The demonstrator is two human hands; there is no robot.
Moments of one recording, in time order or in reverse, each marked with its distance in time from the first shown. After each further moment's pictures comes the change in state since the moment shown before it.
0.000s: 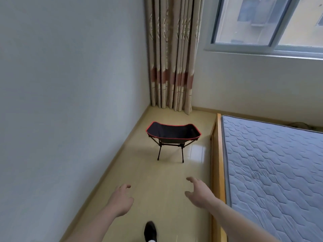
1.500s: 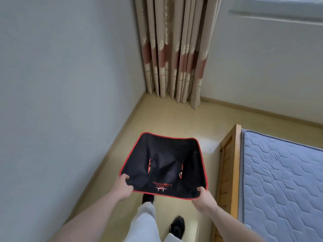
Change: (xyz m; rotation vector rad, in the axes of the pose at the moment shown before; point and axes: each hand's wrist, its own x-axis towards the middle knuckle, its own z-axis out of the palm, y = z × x) left_hand 0.560 0.284 -0.057 -0.034 -0.109 -0.249; right_hand 0.588 0.097 -0.173 0.137 -0.222 0.369
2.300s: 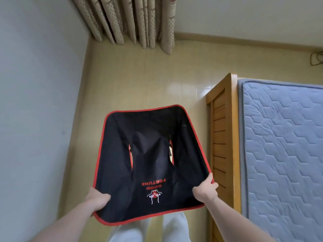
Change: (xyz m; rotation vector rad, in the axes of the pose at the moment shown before) left_hand 0.247 -0.009 0.035 0.220 -0.305 -0.522; right_hand 0.174 -0.018 0.027 0.233 0.008 0.726
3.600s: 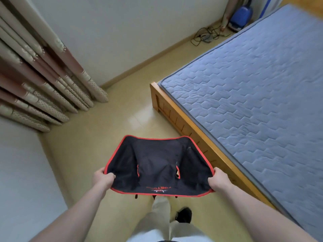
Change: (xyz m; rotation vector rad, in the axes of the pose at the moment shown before) left_hand -0.166 0.111 -0.076 -0.057 0.178 0.782; right_hand -0.159 0.159 0.005 0.591 0.169 0.037
